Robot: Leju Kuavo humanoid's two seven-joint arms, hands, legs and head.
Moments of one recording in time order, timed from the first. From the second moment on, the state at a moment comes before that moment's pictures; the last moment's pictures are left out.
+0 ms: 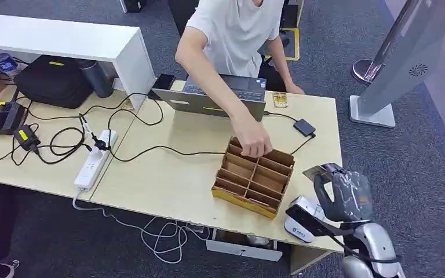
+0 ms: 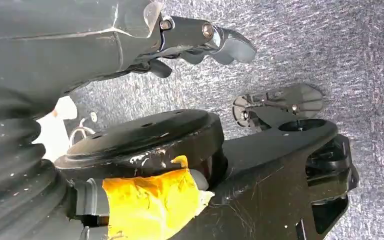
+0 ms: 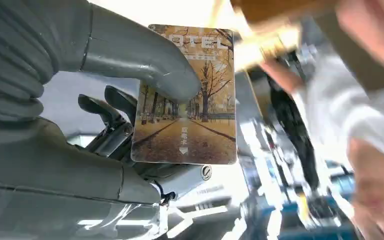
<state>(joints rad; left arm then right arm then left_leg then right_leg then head) -0.09 -0.23 1.16 -0.21 -1.31 -0.07 -0.11 -0.21 -0.22 0.35 -1.49 0.97 -0.32 -0.07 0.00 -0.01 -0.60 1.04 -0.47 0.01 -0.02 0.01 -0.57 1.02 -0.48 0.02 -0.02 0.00</state>
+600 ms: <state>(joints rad) -0.10 -0.23 1.12 -0.21 -1.36 -0.07 -0.10 -0.68 -0.14 0.49 -1.29 1.10 -0.25 0.05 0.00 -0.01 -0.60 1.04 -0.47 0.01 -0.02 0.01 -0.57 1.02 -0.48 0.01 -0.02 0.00</state>
